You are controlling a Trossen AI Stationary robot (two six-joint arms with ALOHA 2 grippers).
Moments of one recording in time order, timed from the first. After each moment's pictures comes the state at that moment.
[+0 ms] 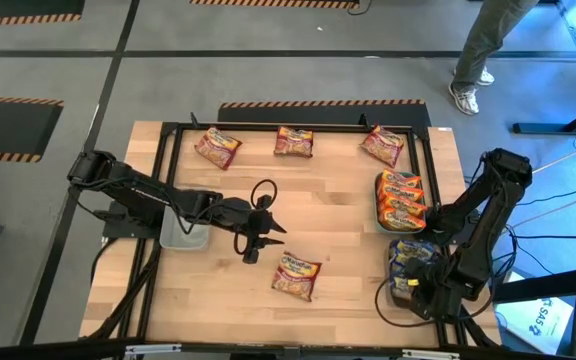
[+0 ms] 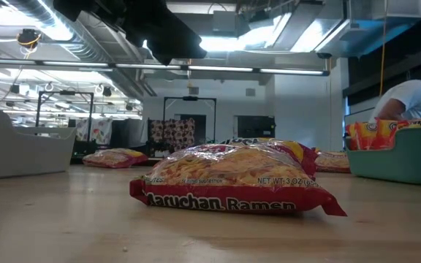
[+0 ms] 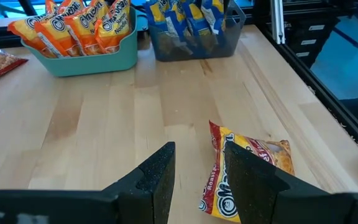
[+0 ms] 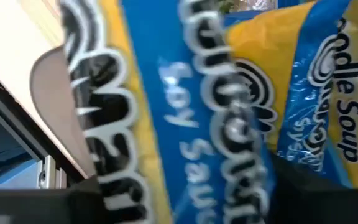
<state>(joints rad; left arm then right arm) -0.19 1.42 0.80 0.18 -0.04 -0.02 1.14 1.32 0.82 -0.91 0.01 1.75</state>
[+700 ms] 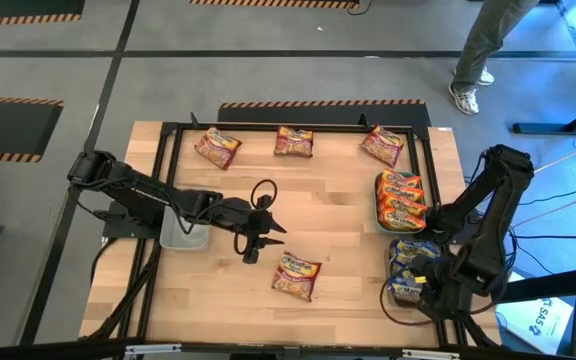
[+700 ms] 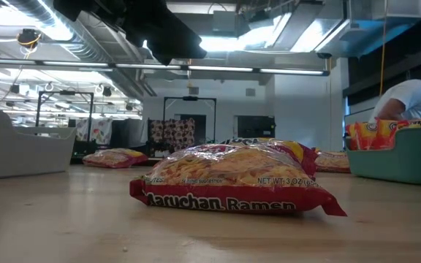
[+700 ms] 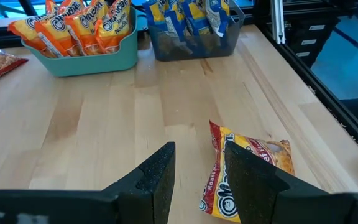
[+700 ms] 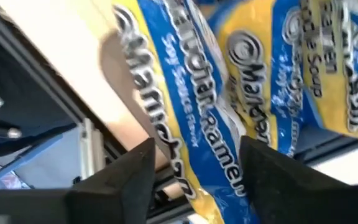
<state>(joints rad) -0.19 1.42 0.80 0.18 -0.04 -0.02 1.12 1.26 0.99 -1.08 -0.06 1.77</state>
